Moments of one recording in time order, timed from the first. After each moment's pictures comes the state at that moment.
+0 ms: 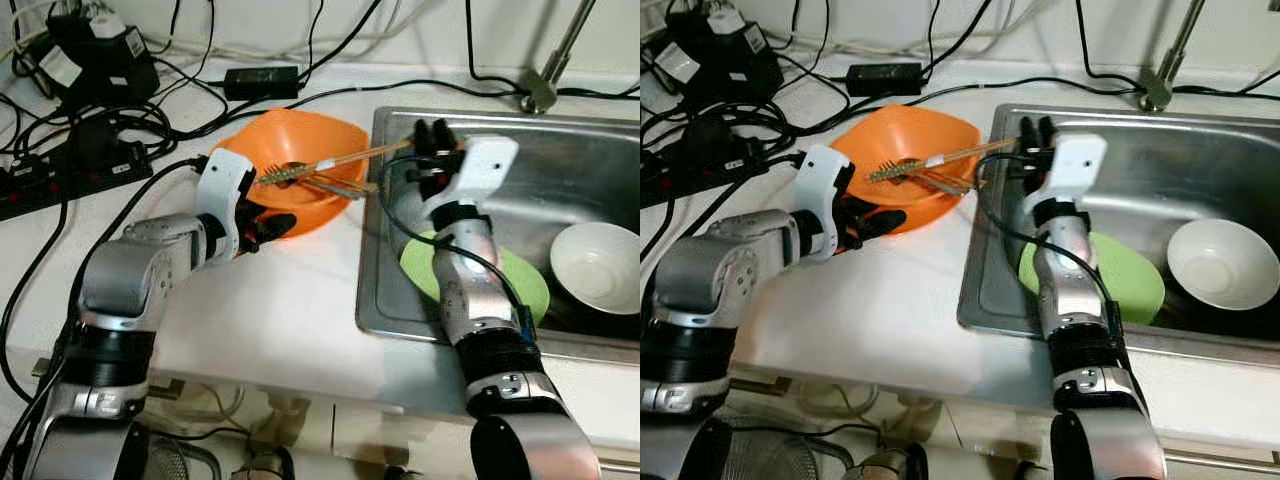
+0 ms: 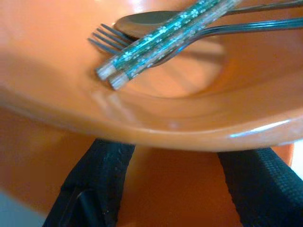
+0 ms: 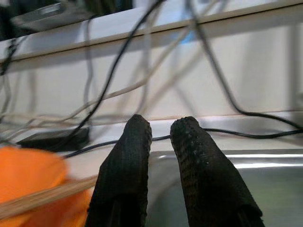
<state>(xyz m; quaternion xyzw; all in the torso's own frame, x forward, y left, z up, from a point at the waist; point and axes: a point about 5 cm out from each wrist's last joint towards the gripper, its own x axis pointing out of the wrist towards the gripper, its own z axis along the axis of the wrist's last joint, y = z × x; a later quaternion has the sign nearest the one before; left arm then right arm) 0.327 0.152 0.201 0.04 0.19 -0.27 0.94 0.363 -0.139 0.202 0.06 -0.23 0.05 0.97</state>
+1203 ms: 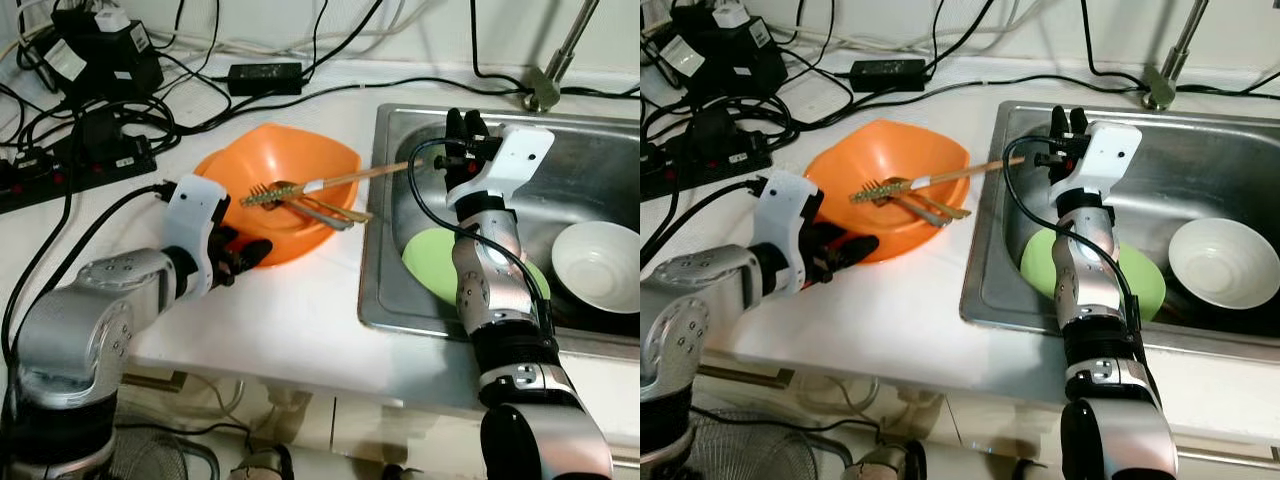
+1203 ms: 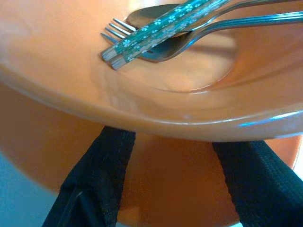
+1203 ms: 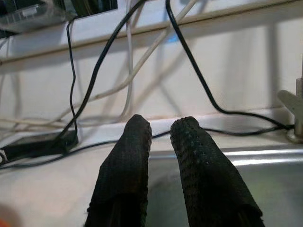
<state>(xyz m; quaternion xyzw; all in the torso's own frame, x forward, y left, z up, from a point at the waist) 0.269 0.167 0.204 0.05 0.21 -0.24 0.95 0.369 -0.151 0.200 0.08 -0.21 0.03 0.97</state>
